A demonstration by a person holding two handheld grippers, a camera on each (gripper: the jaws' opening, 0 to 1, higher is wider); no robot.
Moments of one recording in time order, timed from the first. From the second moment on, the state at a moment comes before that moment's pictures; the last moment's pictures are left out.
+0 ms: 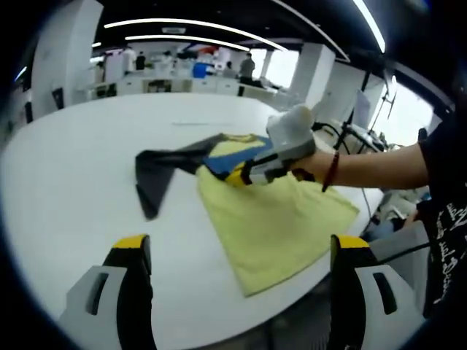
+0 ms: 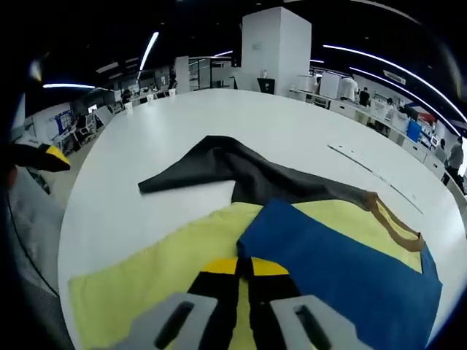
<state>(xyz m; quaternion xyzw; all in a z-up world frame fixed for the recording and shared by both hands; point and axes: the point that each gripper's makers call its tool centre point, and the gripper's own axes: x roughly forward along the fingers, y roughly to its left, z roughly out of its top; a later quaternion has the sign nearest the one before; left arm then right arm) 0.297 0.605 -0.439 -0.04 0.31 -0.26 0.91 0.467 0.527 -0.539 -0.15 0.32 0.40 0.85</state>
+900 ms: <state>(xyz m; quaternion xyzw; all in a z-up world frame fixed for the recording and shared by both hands) 0.296 0.603 -0.438 -0.04 0.31 -0.27 0.91 0.469 0.505 -0.509 -0.12 0.29 0.37 0.88</state>
